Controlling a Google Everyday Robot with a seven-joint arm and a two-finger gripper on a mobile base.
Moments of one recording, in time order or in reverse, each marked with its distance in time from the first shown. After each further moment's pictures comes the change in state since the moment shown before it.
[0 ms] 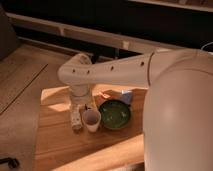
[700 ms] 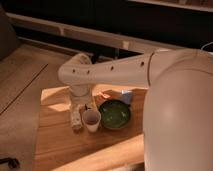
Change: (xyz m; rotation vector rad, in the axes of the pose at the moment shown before) arm -0.001 0.001 -0.001 0.001 -0.006 -0.003
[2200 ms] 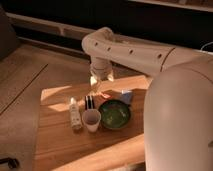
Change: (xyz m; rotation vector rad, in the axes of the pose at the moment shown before) arm -0.125 -0.100 -0.047 0.062 -0.098 -0.642
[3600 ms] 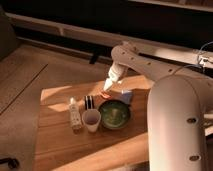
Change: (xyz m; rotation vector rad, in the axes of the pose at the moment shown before) arm 0.004 -0.088 0.099 -0.148 -0.135 0.022
